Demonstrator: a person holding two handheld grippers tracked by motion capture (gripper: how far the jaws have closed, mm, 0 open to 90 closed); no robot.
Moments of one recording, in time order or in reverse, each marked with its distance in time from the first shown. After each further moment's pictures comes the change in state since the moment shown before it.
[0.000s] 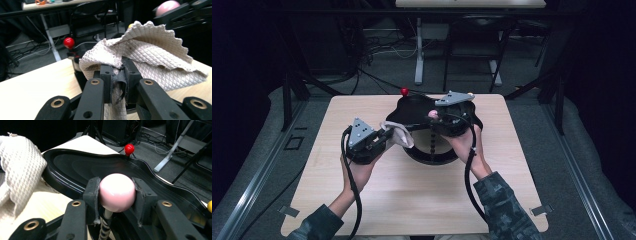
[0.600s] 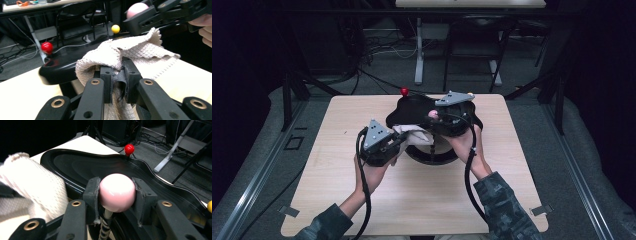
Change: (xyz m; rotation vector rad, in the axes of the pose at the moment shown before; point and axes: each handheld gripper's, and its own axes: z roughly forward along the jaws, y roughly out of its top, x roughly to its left) left arm -0.027 0.006 0.012 -0.004 -0.080 0.026; right arm 0.000 0.000 0.000 -0.001 0.000 -0.001
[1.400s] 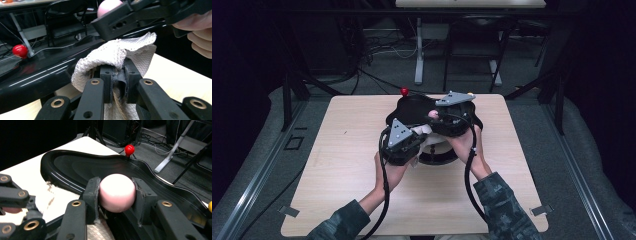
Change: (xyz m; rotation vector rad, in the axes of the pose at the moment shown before) left arm -0.032 0.005 0.037 0.010 -0.050 -0.007; right arm 0.000 -0.001 0.000 -0.008 -0.004 0.007
